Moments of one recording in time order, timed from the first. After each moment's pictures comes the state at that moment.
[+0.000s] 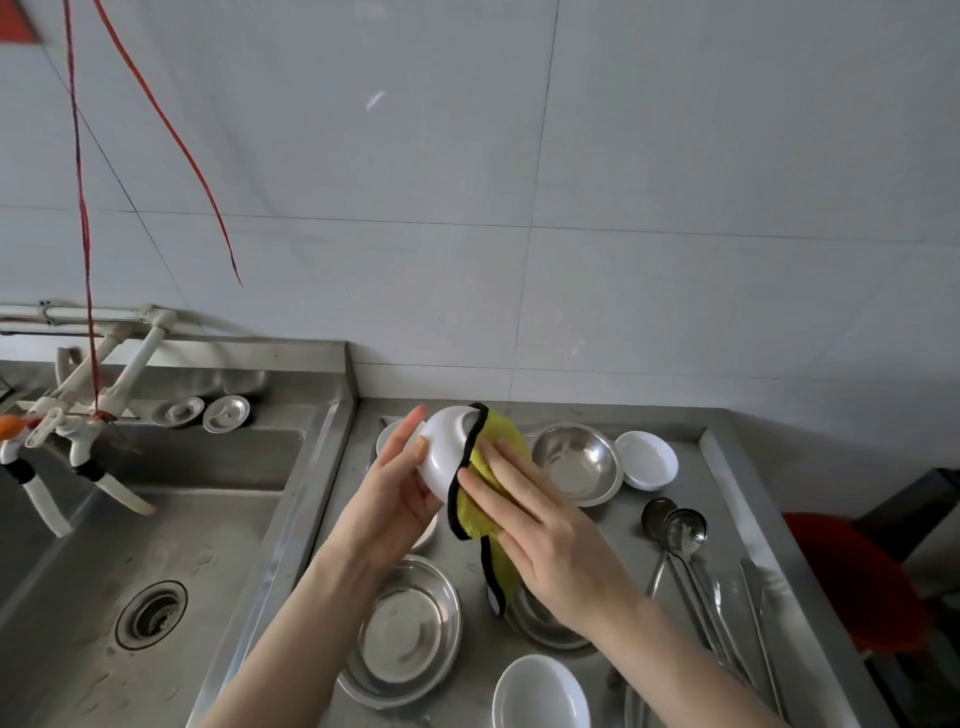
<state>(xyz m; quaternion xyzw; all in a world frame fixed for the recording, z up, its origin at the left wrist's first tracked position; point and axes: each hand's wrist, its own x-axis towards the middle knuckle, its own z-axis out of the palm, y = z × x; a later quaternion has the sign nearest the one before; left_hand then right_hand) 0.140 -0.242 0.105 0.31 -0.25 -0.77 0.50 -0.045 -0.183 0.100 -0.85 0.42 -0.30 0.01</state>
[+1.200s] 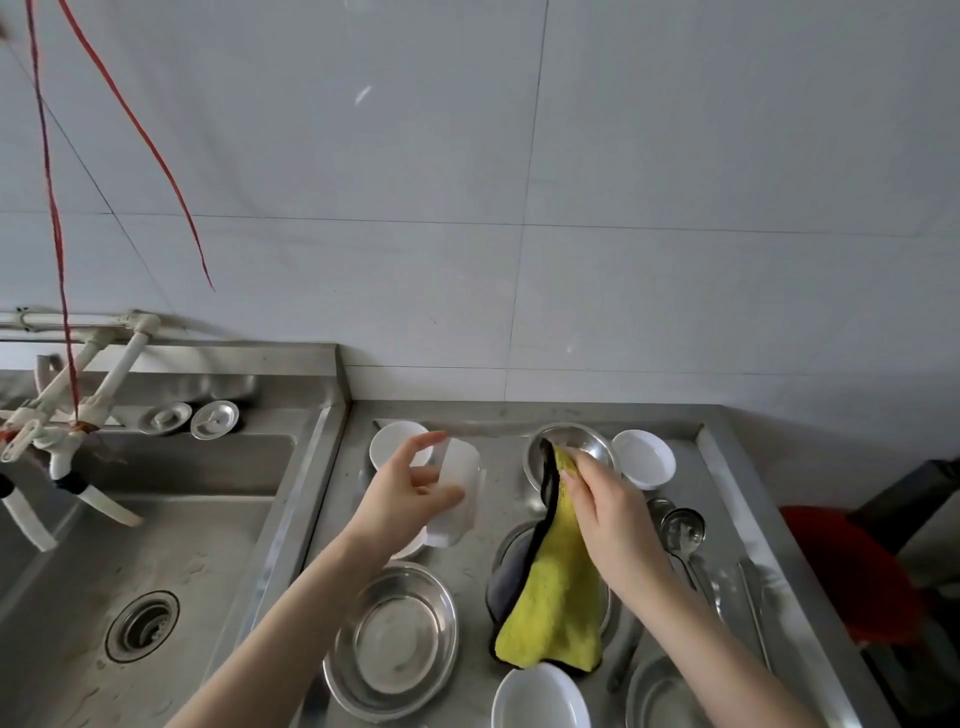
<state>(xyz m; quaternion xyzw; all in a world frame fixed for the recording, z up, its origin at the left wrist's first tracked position) 0.140 -0.258 0.089 0.54 -0.56 -0.54 0.33 -0.090 -0.201 0.087 -0.67 0.60 -0.42 0.13</state>
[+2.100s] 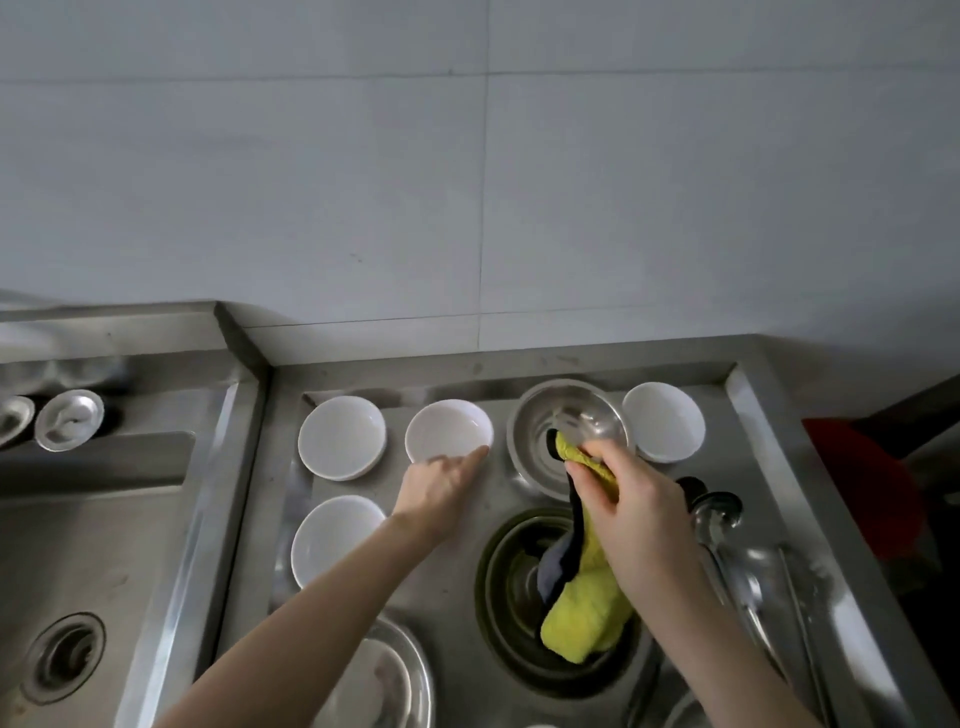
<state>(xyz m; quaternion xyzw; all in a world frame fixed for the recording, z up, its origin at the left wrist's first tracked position) 0.057 -0.407 -0.109 0.46 -0.87 -0.14 -0.03 -0.132 -0.298 0.011 -0.62 0.70 -0.35 0.09</state>
